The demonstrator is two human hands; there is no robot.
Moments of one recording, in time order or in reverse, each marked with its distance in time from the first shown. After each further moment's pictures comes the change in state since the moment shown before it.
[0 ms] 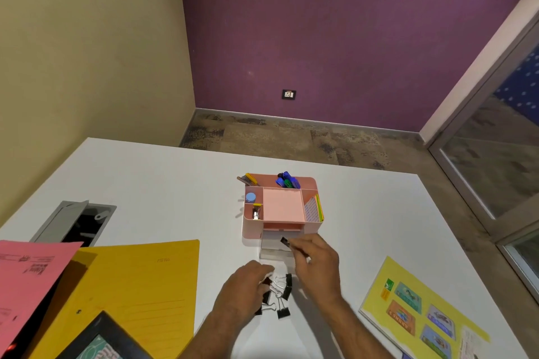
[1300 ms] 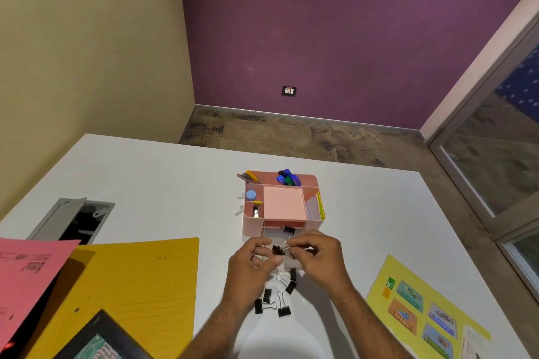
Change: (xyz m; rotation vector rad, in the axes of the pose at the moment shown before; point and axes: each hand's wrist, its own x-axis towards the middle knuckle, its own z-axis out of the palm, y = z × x) left_hand 0.009 0.037 -0.023 -0.828 0.271 -0.224; right_hand 0.019 0.007 -0.010 0.265 -0.205 0.138
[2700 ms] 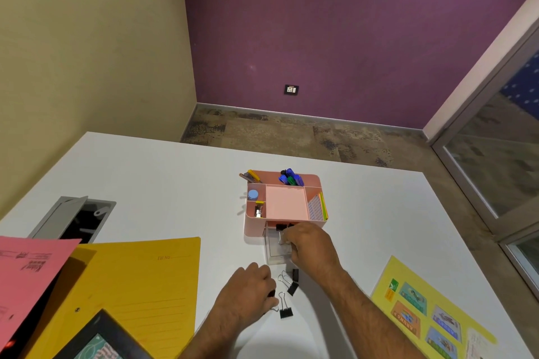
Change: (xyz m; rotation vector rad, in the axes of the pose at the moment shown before) left_hand 0.007 -0.046 -0.016 1.380 -0.497 0.596; right_hand 0.029 -0.007 0.016 -0.814 -0.318 -0.189
